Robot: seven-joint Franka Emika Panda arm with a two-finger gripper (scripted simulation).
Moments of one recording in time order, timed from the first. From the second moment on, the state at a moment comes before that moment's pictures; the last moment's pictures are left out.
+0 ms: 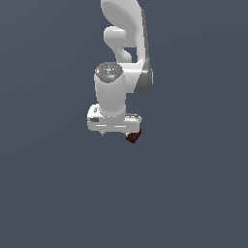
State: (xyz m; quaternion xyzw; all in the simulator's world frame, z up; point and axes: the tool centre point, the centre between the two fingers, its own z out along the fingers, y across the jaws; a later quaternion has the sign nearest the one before) arm 0.000 -0.039 0.156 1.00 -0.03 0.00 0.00
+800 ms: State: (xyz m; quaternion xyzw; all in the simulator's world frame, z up) arm -0.006 -0.050 0.152 1.00 -0.05 -0.02 0.00
